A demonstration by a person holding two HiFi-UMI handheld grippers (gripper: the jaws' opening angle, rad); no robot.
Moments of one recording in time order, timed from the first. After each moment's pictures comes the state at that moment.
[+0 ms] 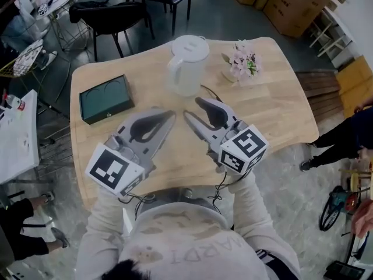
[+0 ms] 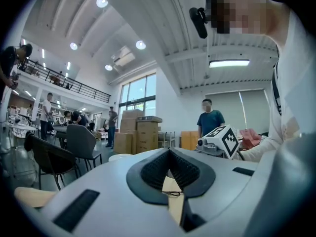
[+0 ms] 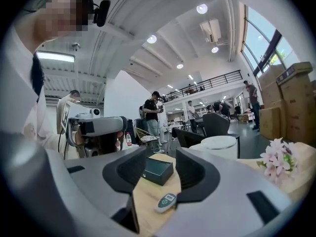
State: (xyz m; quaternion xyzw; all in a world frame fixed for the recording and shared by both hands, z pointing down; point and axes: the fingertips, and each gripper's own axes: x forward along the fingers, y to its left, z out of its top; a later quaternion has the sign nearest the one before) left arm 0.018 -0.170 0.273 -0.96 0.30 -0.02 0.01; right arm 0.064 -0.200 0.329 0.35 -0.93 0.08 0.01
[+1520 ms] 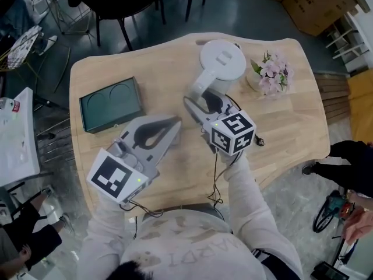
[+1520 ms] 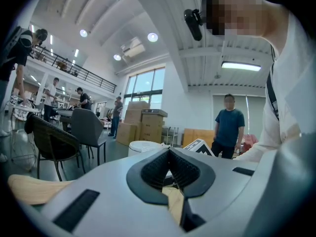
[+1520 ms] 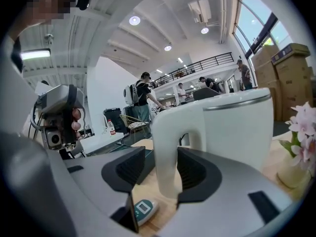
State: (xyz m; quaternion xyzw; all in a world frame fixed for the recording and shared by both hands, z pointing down) left arm -0.035 -0.287 0.334 -0.95 0.30 -0.03 -0.05; right arm 0.005 -0.373 0.450 0.38 -0.91 0.16 0.08
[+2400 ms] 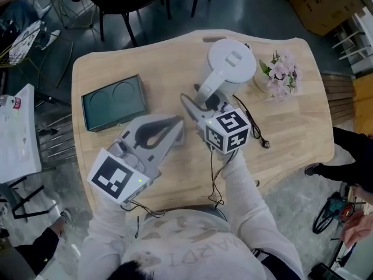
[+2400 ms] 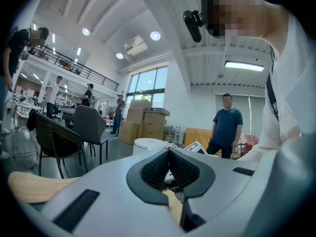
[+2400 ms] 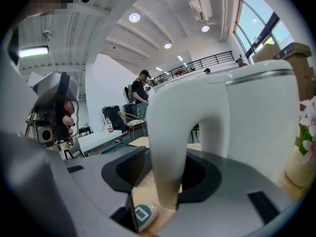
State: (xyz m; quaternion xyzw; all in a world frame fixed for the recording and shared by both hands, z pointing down) left arm -0.044 -0.303 0.347 -0.95 0.31 -0.04 -0.07; right arm -0.018 -0.393 0.472 0.38 -0.91 0.16 0.09
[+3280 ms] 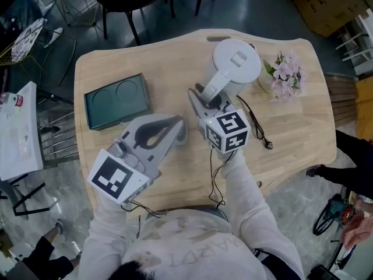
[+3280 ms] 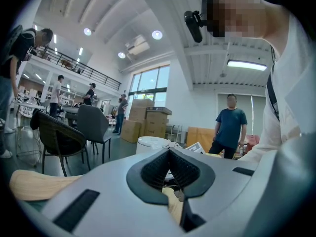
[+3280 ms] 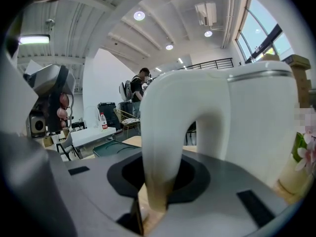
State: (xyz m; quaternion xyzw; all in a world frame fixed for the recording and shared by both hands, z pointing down) left arm -0.053 -0.304 0.351 -0.94 0.32 -0.05 -0.07; right arm -0.015 -0.402 0.478 0.41 -0.90 0.13 0.11
